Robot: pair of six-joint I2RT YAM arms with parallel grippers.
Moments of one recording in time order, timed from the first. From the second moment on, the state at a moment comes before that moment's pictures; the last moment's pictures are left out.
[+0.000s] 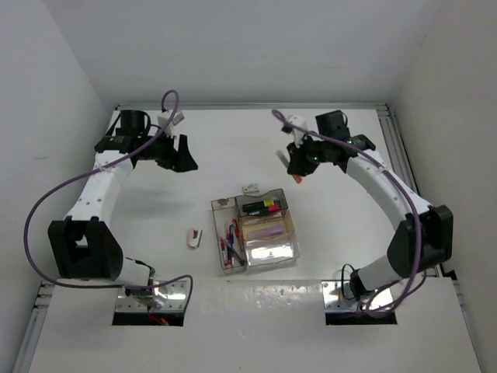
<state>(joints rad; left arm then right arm) 0.01 1.45 1.31 -0.72 0.70 0.21 0.27 1.54 1.22 -0.59 -0.42 -0.30</state>
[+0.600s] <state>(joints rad) 0.06 1.31 1.09 -0.71 0.57 0.14 0.82 1.49 1.12 -0.87 -0.39 -1.03</state>
